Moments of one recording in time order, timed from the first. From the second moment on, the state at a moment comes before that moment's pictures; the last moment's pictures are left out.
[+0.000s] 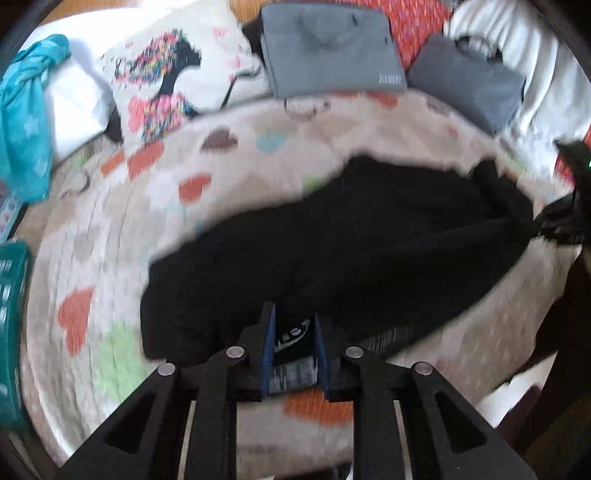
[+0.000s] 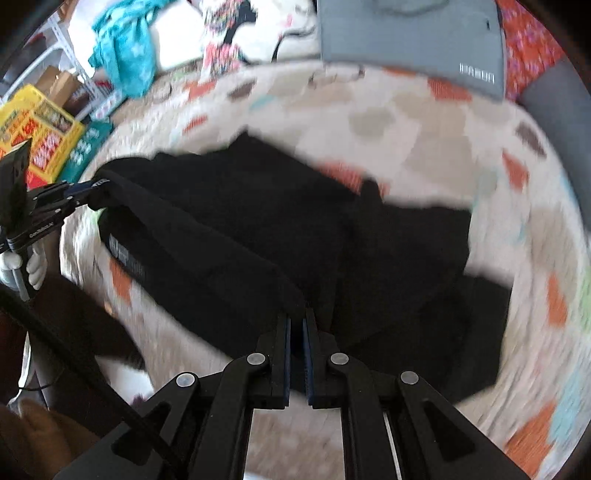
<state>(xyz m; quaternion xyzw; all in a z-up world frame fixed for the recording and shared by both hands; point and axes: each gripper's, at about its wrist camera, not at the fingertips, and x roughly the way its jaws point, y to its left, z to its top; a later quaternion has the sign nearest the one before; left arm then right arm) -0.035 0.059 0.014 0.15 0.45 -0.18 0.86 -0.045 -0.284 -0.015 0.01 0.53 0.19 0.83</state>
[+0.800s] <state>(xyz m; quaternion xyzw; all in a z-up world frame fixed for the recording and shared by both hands) -0.003 0.077 0.033 -0.09 0.42 -0.14 0.89 0.009 -0.219 -0.016 -0.18 0.47 -0.07 0.86</state>
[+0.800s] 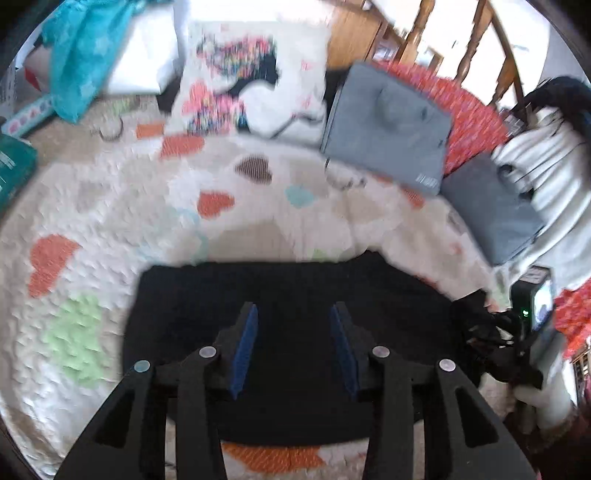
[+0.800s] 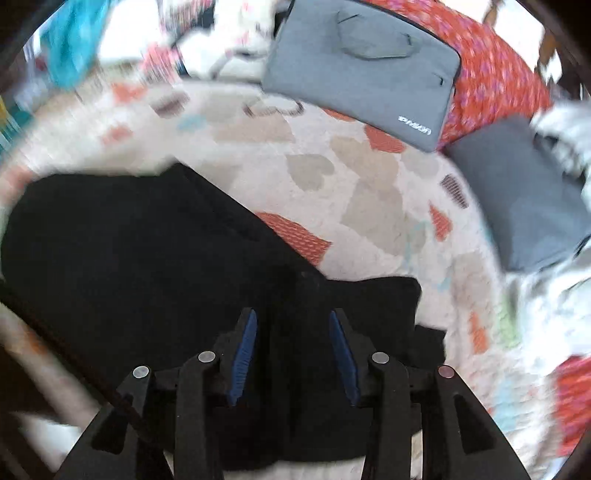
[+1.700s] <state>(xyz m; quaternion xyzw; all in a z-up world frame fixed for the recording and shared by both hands) 0.009 0.062 -0.030 -0.04 0.48 -0.10 0.87 -0.052 -0.436 -0.003 0.24 0.46 -0.12 0.85</state>
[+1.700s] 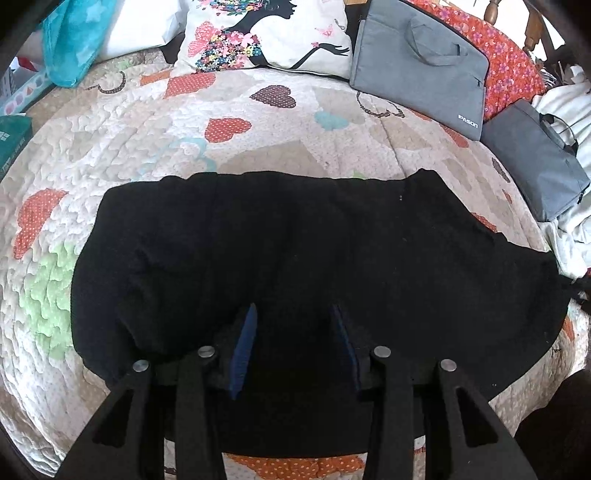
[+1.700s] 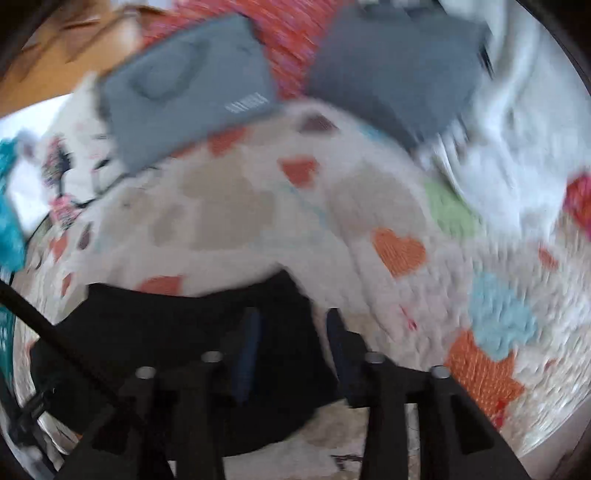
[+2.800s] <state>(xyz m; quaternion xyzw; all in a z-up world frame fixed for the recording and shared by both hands) 0.026 0.001 0.019 -0.03 0.43 -0.19 0.88 -0.028 -0.426 -0.044 0.36 0.45 -0.01 0.82</state>
